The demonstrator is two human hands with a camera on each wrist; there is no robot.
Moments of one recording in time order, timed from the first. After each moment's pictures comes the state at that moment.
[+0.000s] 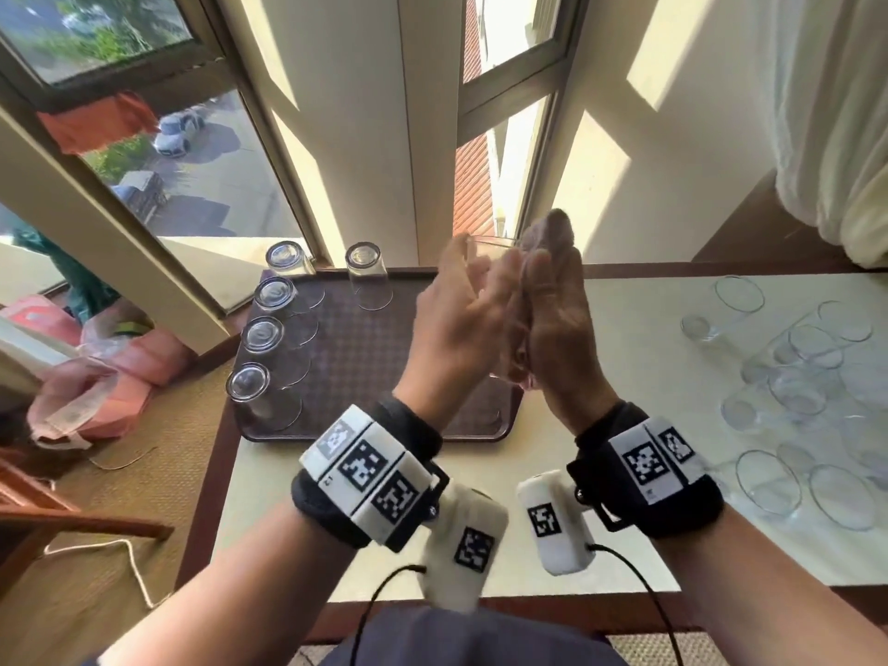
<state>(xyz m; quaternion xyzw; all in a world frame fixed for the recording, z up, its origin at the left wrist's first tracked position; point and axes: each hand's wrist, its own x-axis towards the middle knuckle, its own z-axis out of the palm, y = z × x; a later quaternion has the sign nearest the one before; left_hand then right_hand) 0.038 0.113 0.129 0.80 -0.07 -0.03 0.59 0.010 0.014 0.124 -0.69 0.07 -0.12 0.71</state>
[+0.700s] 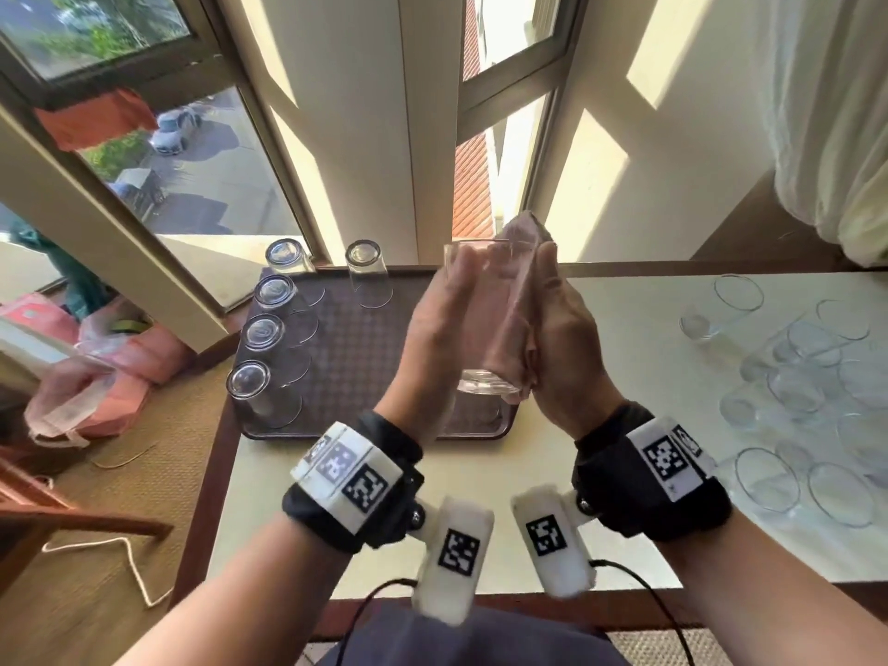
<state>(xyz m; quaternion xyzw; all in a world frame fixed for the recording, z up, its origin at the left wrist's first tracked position) 0.021 0.125 0.126 0.62 -0.08 -0.12 0.77 0.006 0.018 0.133 -0.60 0.03 -0.05 0.80</state>
